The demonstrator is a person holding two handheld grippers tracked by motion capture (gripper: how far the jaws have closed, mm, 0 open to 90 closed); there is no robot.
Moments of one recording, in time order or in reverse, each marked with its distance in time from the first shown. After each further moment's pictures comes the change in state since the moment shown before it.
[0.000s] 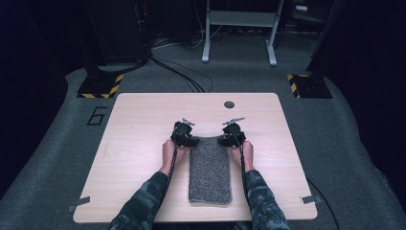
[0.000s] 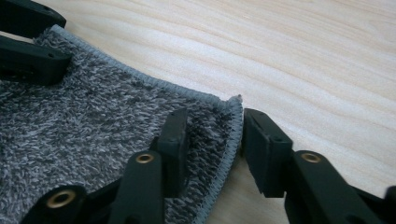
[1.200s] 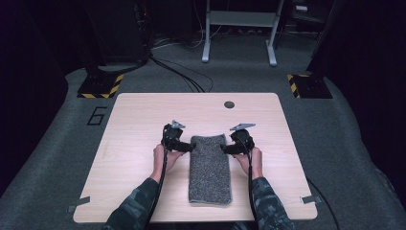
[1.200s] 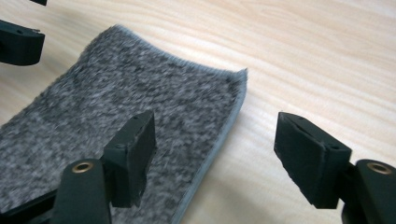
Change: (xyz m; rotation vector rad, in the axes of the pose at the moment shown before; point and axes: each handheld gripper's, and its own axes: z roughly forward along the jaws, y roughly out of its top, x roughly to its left) left arm -0.001 -0.015 -0.047 -0.106 -0.015 -0.032; right arm 0.009 -0.021 -0.055 -0.087 0.018 -0.042
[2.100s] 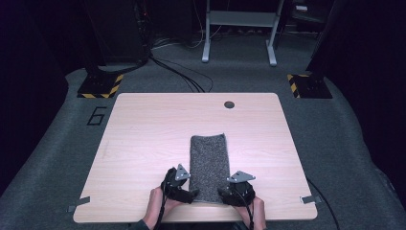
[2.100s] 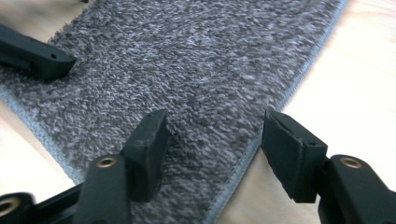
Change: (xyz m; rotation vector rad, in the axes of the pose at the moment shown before) left arm -0.088 -0.112 -0.051 0.064 -0.098 0.204; right arm 0.092 -0.121 -0.057 0.011 0.043 -0.074
